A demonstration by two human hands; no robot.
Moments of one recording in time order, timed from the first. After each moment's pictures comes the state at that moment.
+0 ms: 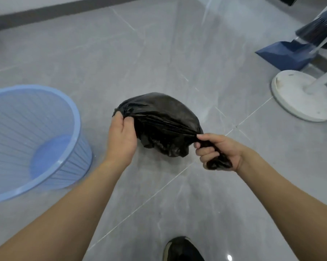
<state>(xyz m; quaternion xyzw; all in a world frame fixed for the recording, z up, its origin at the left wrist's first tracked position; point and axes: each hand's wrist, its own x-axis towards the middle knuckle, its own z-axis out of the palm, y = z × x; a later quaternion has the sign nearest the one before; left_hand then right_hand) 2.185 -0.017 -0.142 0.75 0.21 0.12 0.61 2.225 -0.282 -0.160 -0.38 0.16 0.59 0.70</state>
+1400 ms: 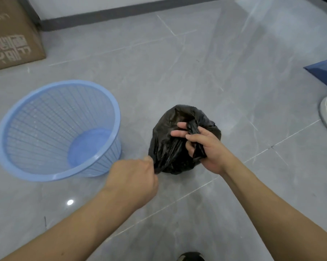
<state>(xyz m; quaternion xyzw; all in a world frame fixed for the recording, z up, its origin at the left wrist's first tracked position) 2.101 0.013 -0.115 0.99 -0.04 -0.12 -0.05 2.231 -0.162 -0.154 -0.57 -0.02 0.36 0.74</state>
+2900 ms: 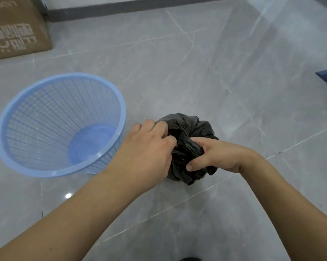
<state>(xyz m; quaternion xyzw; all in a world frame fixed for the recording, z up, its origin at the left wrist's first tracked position) 2.136 0.023 -0.085 0.99 -0.10 0.03 0.05 2.234 -0.157 -0.105 -0.67 -0.21 0.54 0.46</state>
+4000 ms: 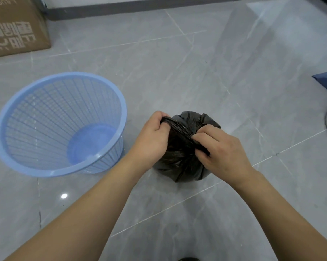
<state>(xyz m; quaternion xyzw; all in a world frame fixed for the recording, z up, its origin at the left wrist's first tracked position) 2.175 0.011 -0.115 0.75 0.21 0.00 0.63 2.220 -0.167 -0.132 -0.87 -0.43 -0.15 0.18</state>
